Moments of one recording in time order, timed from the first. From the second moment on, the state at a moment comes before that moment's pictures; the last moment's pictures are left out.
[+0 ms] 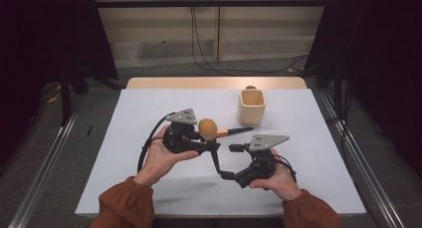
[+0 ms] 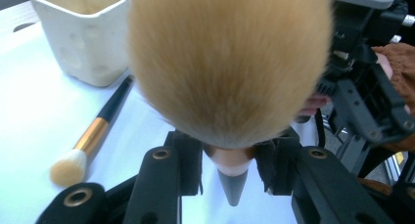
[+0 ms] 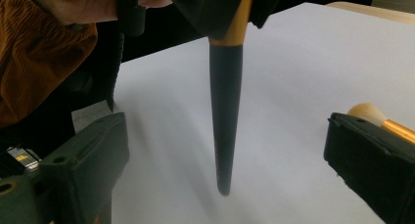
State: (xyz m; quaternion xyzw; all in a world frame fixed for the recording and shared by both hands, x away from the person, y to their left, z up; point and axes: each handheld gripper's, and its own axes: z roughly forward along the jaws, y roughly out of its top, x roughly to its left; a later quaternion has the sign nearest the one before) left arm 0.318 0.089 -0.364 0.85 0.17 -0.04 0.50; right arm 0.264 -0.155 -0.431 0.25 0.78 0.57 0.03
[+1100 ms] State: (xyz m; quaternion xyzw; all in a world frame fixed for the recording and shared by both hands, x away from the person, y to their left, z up) left arm 0.314 0.083 -0.377 0.84 0.17 -0.05 0.51; right arm 0.271 -0.142 -0.433 0.24 0.77 0.59 0.04
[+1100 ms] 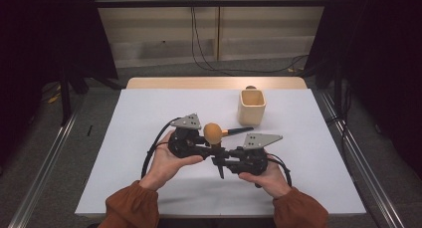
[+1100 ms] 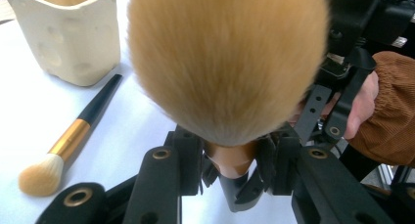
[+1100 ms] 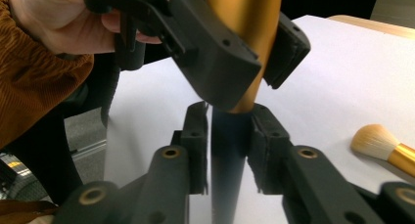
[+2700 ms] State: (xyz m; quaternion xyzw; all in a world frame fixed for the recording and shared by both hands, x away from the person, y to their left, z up) left arm 0.307 0.125 -0.401 0.78 0.26 0.02 0.57; right arm 0.274 -0.173 -0.425 0.29 0.74 0.60 0.08
